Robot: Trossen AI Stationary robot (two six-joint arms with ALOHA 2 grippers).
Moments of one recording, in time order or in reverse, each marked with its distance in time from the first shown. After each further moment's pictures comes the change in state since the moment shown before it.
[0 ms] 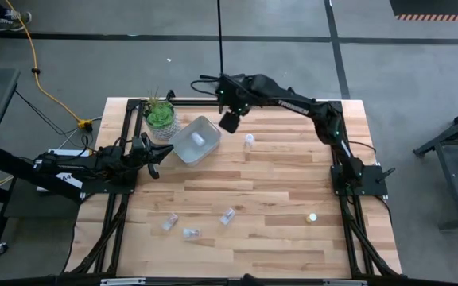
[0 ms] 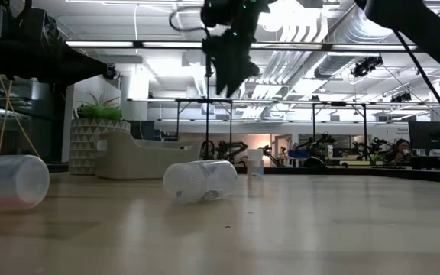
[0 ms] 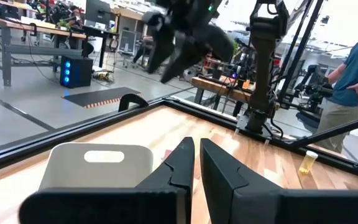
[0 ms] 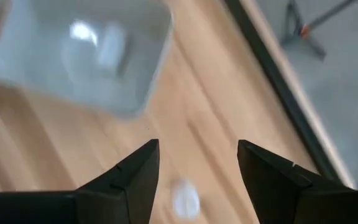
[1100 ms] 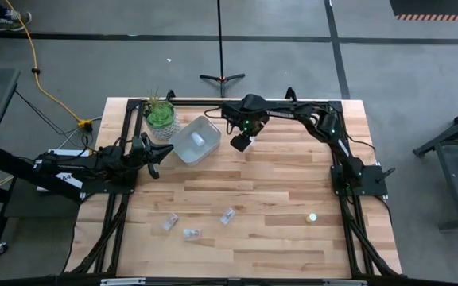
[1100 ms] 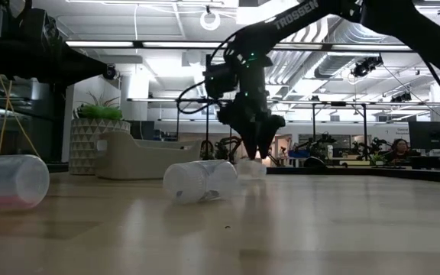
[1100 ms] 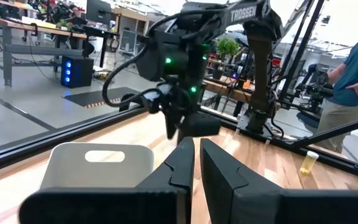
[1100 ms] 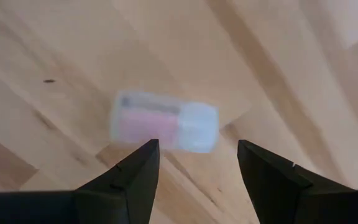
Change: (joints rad) left arm 0.000 0.000 0.000 0.000 -0.003 0.000; right arm -0.019 0.037 -0.430 0.061 -0.084 0.175
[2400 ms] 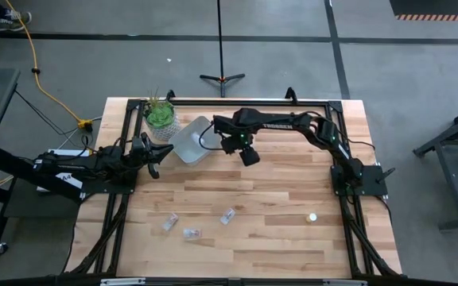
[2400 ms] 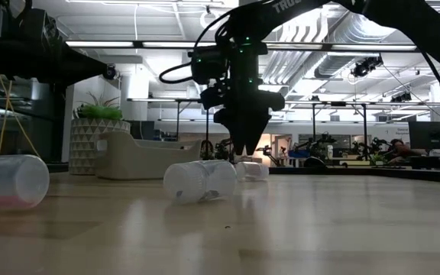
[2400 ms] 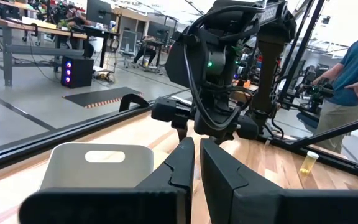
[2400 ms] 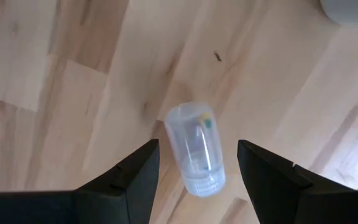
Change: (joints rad) left arm 0.000 0.000 0.000 0.000 -0.001 0.000; right arm 0.133 -0.002 0.006 0.056 -0.027 -0.928
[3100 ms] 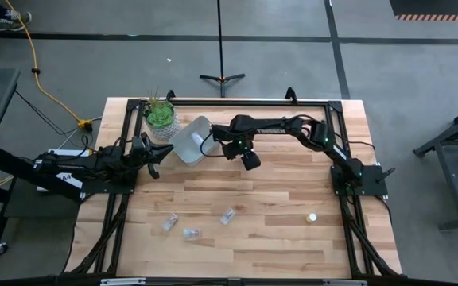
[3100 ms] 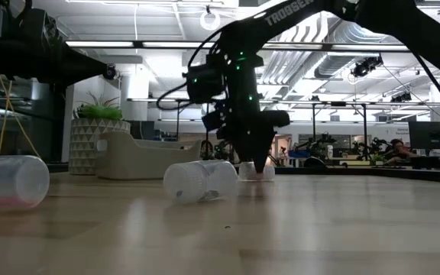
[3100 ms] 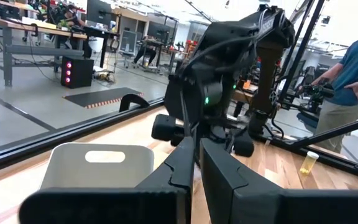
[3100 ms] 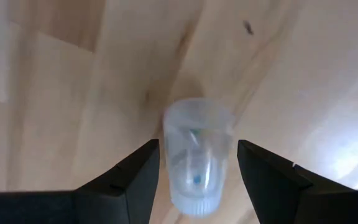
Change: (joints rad) left arm 0.000 0.000 0.000 0.000 0.000 0.000; right arm 0.020 0.075 -0.001 -0.054 0.085 0.033
